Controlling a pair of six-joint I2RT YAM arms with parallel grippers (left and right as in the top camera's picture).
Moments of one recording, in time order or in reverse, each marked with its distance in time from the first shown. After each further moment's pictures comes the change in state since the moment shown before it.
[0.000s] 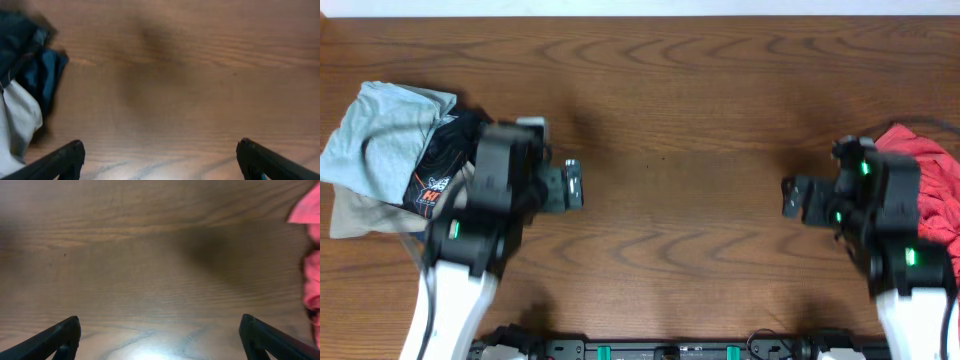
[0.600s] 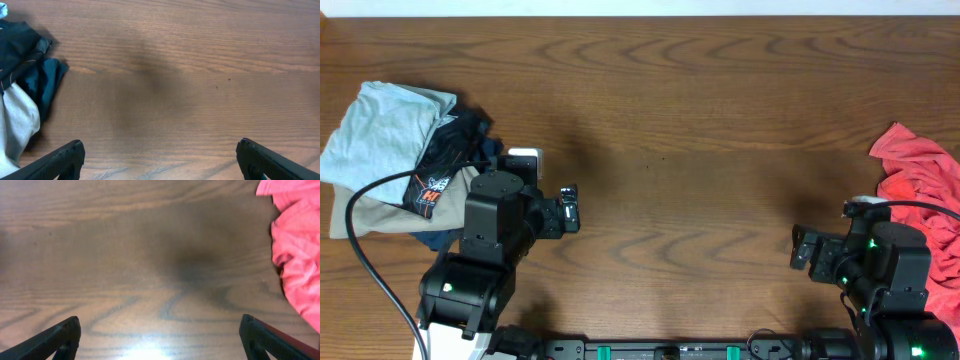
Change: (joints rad) left arm -0.005 -0.186 -0.166 0.095 0.000 0.013; right arm 0.000 -0.333 -0.120 -0.191 0.066 0.000
